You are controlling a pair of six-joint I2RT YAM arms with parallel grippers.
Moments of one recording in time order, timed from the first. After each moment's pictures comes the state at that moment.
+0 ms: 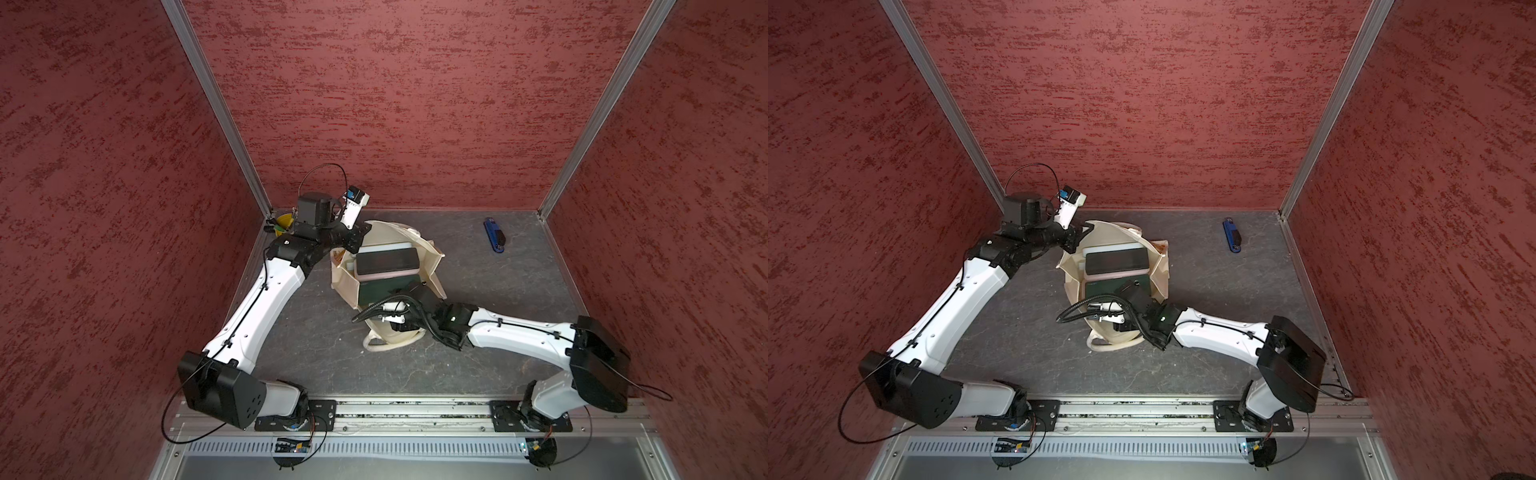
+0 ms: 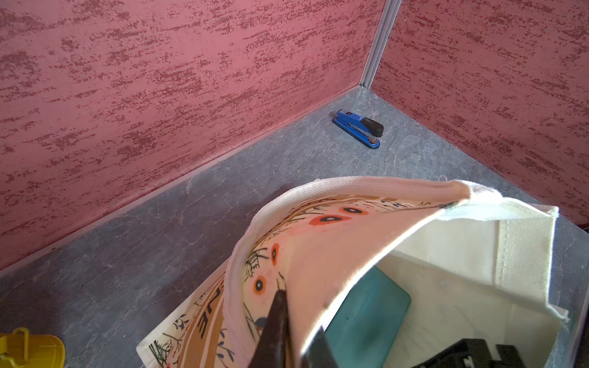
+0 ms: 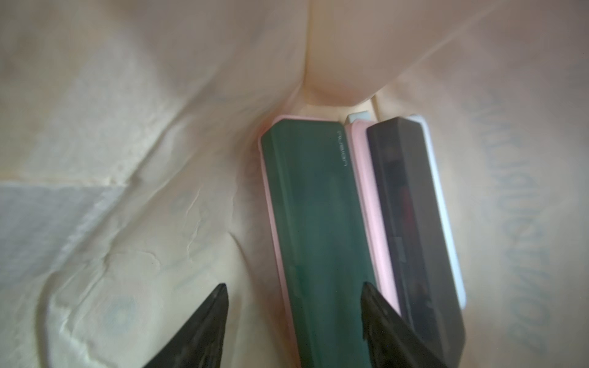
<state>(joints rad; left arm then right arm) -0.29 1.37 1.41 -0.55 0.38 0.14 1.03 1.56 0.99 -0.11 0.18 -0.76</state>
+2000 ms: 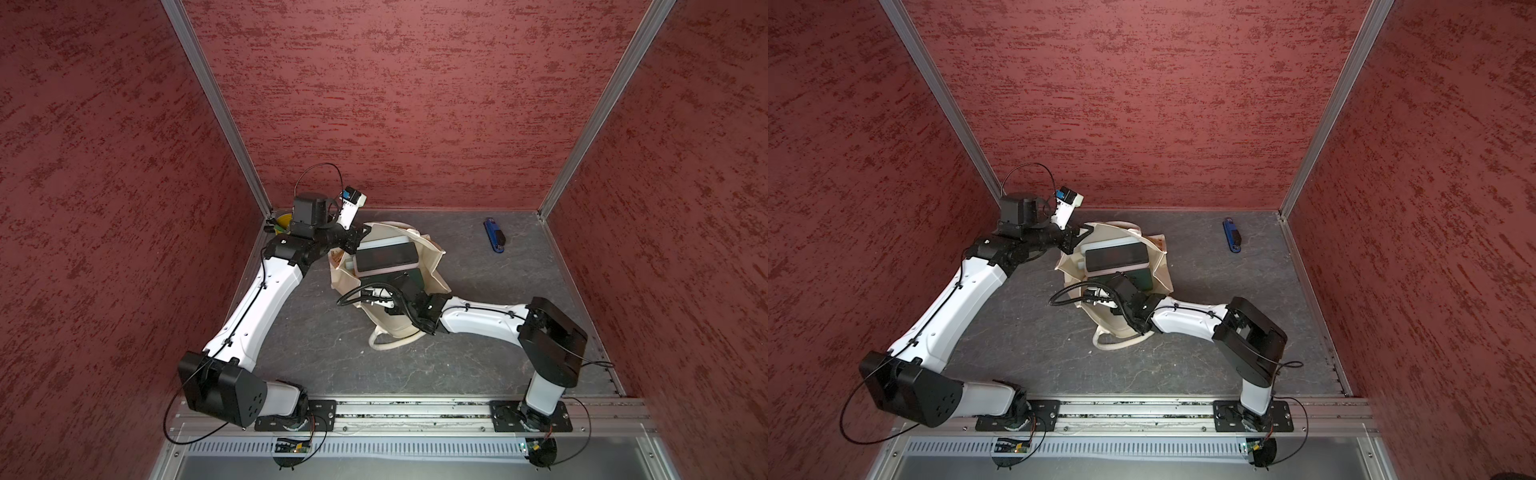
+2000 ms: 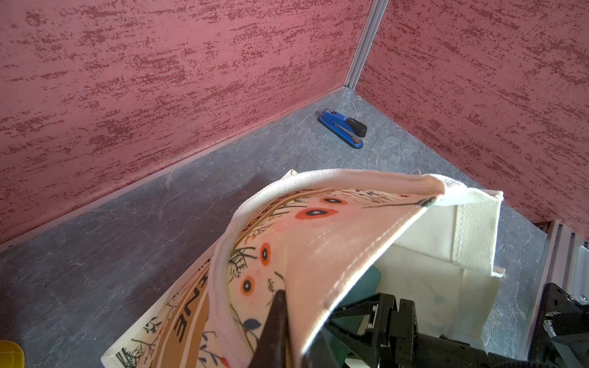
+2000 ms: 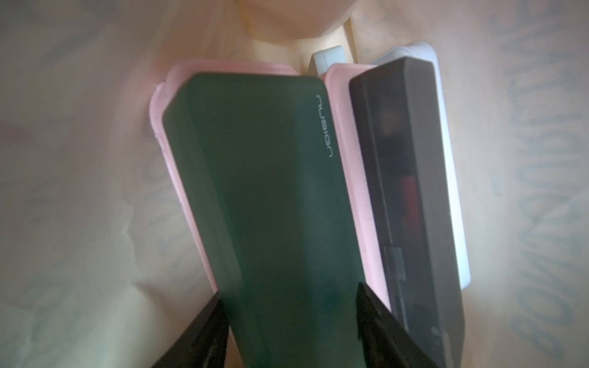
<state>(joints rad) -0.25 1.38 1.40 -0.56 0.48 0.11 0.96 1.78 1.13 0.00 0.37 -0.80</state>
